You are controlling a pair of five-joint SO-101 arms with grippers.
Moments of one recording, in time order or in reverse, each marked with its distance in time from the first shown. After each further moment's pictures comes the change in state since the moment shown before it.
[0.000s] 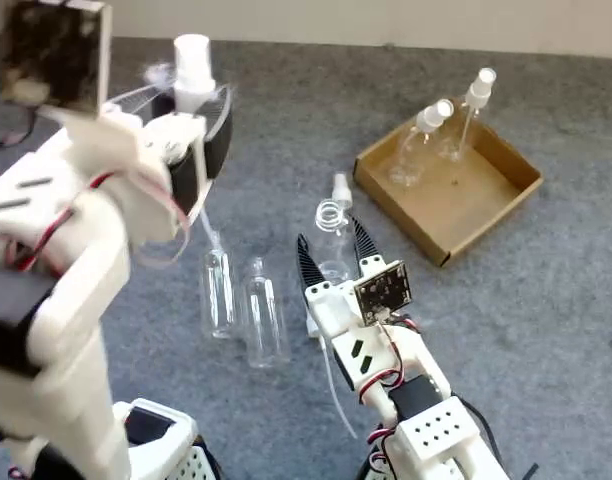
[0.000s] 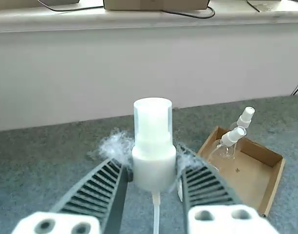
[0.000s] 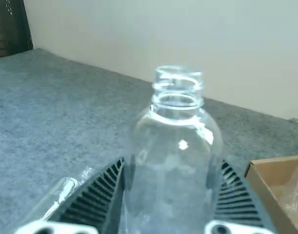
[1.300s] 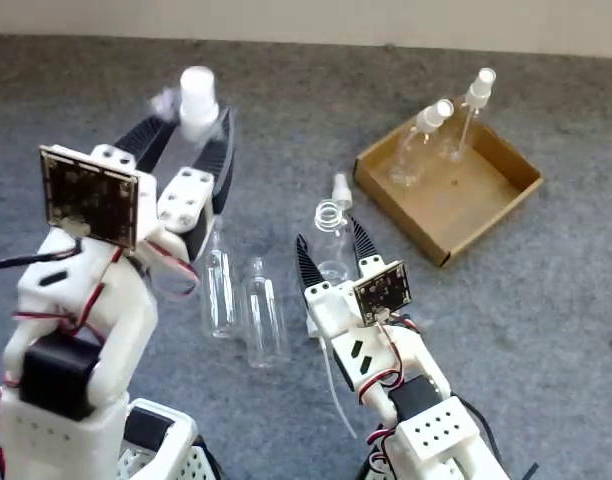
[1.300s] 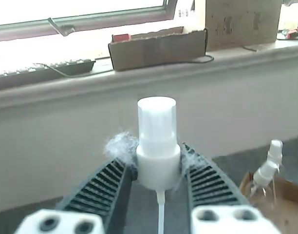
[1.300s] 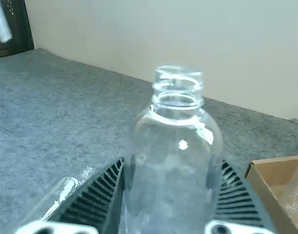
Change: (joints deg) left arm 0.0 -31.8 57.7 -45.0 -10.1; right arm 0.0 0.0 0.0 0.0 0.0
